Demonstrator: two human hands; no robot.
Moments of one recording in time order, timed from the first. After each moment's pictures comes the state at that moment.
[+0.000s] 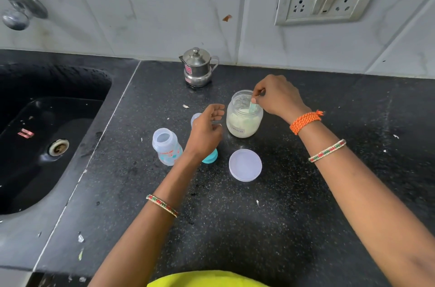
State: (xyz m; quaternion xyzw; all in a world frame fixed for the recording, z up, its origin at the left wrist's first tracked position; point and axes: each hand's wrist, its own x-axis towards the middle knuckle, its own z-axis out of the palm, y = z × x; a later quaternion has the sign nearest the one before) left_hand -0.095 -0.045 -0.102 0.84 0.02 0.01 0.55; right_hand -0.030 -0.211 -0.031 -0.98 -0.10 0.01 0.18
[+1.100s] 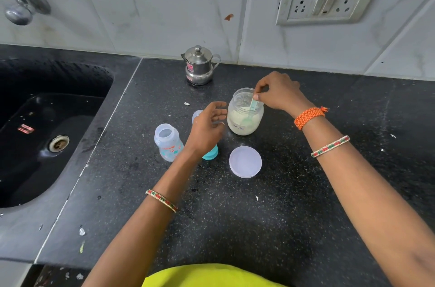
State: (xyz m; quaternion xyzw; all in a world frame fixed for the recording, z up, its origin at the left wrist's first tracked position) left_hand -0.098 -0.041 -0.106 0.81 0.00 0.00 0.59; right_hand -0.027 -0.212 -0.027 -0.98 -0.09 0.03 0.19
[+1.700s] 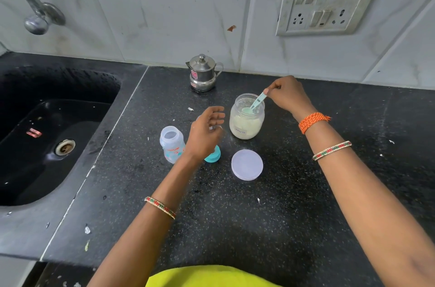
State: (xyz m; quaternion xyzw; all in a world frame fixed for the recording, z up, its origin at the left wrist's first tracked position) left_hand -0.112 -0.033 -0.101 0.80 0.01 0.04 0.59; right_hand -0.031 -0.223 -0.025 -0.94 0.01 0.01 0.35
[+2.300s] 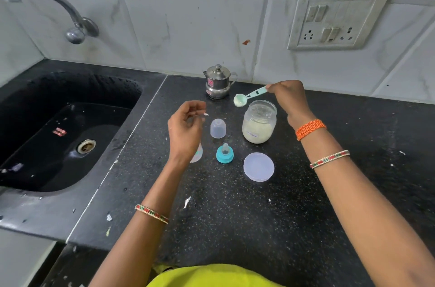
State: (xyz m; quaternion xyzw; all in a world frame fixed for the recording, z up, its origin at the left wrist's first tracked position) left_hand -0.152 0.015 -0.069 0.73 0.06 0.26 0.63; right_hand -0.060 -0.183 -0.007 -0.83 0.07 -0.04 0.55
